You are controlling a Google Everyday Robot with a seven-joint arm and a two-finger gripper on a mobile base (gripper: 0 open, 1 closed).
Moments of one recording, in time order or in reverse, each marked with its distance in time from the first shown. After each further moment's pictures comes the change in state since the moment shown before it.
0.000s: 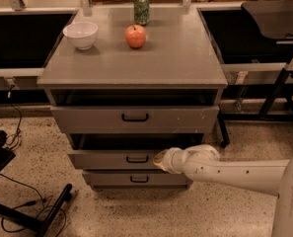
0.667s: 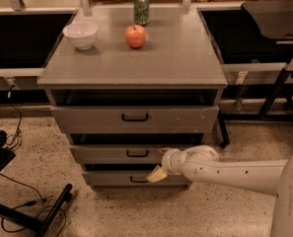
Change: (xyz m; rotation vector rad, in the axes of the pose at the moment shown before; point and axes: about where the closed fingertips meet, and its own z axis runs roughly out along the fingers) arm 0.000 0.000 0.000 0.000 0.000 0.000
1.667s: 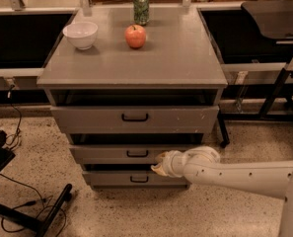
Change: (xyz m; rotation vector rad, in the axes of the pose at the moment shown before) arm -0.001 0.017 -0.013 -0.025 0.018 -0.017
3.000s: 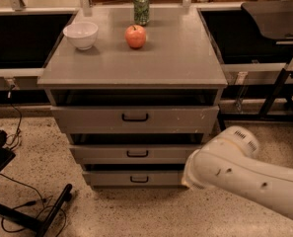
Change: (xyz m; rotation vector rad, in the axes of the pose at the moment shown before) arm -0.029 0.056 -0.241 -0.047 0.484 -0.108
